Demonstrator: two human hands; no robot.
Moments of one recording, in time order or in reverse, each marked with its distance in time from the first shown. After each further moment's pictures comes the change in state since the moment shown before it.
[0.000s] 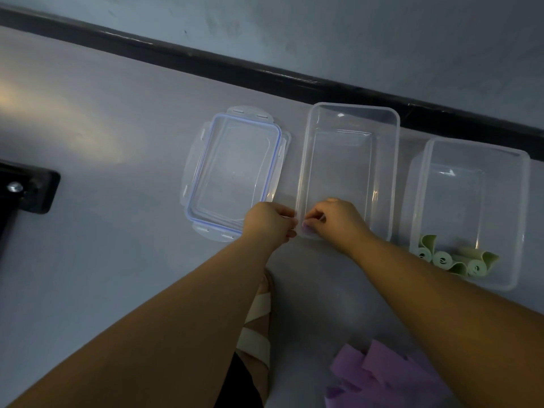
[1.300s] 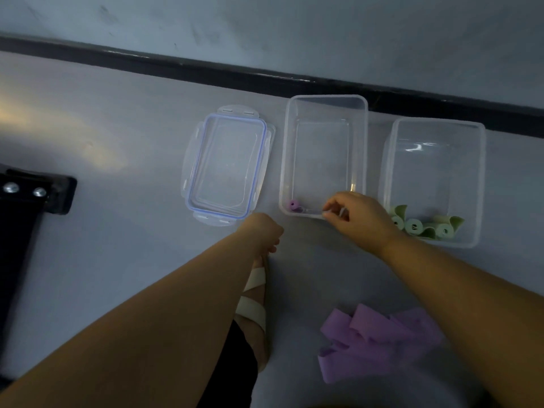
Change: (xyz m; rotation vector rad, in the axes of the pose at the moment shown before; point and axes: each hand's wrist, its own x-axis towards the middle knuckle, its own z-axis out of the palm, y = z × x) left_hand -0.041 -0.009 0.009 0.284 -0.144 -0.203; right_hand -0.077 0.031 -0.036 0.064 0.143 -0.130
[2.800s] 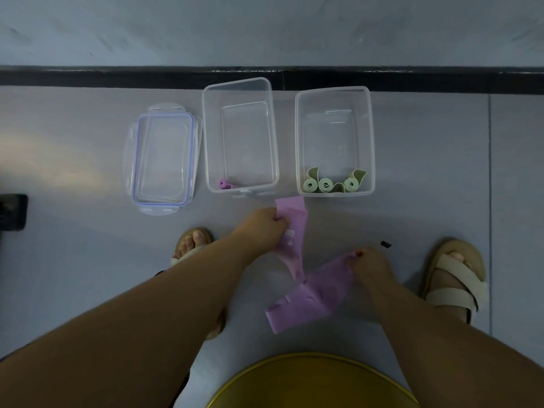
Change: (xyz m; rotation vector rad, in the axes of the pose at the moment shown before) left_hand -0.088 0.038 0.120 0.336 0.000 0.354; right_hand -0.162 0.137 0.026 0.153 -0.064 0.930
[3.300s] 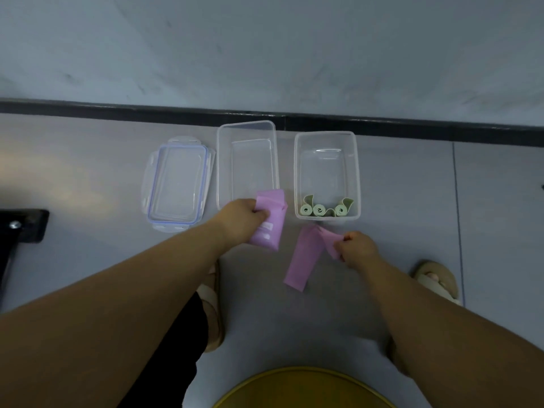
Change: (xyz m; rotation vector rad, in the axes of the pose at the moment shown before) left_hand -0.054 0.023 -0.068 0.042 0.132 0.079; right_hand -0.035 -0.056 -0.063 0.167 0.039 -0.190
